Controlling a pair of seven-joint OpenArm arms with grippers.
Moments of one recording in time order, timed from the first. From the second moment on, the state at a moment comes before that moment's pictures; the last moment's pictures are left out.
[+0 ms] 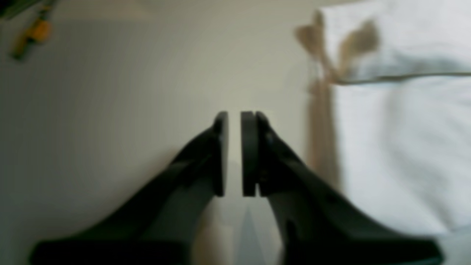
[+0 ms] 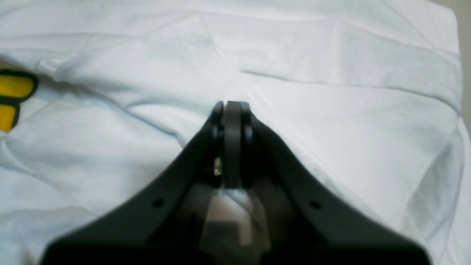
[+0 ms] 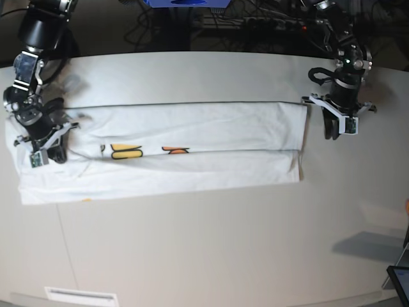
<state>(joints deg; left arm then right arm) 16.5 -6.3 -34.9 96.1 1.1 -32.8 16.8 -1.2 11.9 25.7 70.3 -4.0 38.6 -11.7</state>
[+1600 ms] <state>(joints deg) 1.7 -14.2 -29.9 70.5 -51.3 -29.4 42.0 -2.5 11.8 25.9 70.6 -3.8 38.6 -10.6</state>
